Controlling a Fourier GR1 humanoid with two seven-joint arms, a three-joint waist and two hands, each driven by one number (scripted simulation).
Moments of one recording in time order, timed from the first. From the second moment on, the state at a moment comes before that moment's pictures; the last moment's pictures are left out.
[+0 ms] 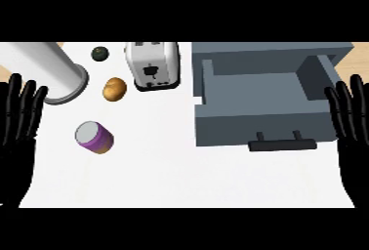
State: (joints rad) left arm -0.01 0.14 0.03 -2.10 0.01 -0.02 -0.02; right arm -0.01 -0.12 0.01 -2.10 -0.02 0.00 -0.01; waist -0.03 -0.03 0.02
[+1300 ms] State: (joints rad) left arm 0.02 0.20 0.32 -1.94 0.21 0.01 0.30; right arm 0.09 -0.09 -0.09 -2.08 -0.04 -0.04 0.19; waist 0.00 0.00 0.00
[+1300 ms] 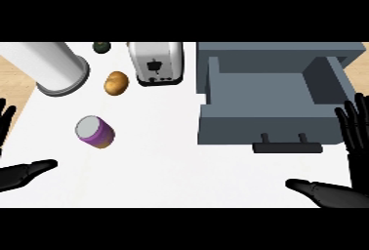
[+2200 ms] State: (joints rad) left arm 0.01 0.09 0.23 -1.59 0.04 0.05 0.03; right arm 0.17 -0.09 -0.16 -2.13 -0.08 0.03 0.15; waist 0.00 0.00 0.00
